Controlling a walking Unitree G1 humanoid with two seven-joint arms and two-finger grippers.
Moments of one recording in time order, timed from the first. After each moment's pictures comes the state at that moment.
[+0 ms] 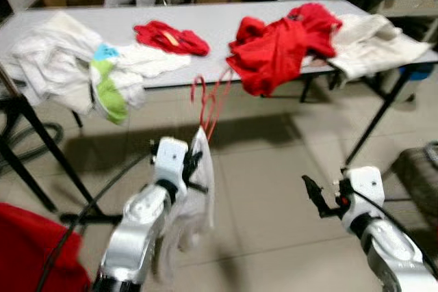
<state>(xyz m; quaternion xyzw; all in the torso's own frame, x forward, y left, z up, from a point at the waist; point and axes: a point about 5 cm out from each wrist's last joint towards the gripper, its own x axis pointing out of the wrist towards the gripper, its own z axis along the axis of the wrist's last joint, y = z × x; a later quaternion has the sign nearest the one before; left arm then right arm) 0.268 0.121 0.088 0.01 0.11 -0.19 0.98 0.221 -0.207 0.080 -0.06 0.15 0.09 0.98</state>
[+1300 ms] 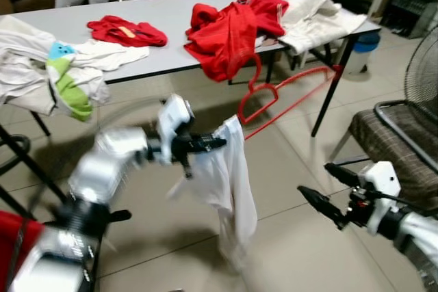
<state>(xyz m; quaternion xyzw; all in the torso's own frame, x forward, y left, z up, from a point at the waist) 0.318 0.138 0.175 0.06 0.08 -0.61 0.78 0.213 -0.236 0.103 -0.01 0.15 0.35 0.92</state>
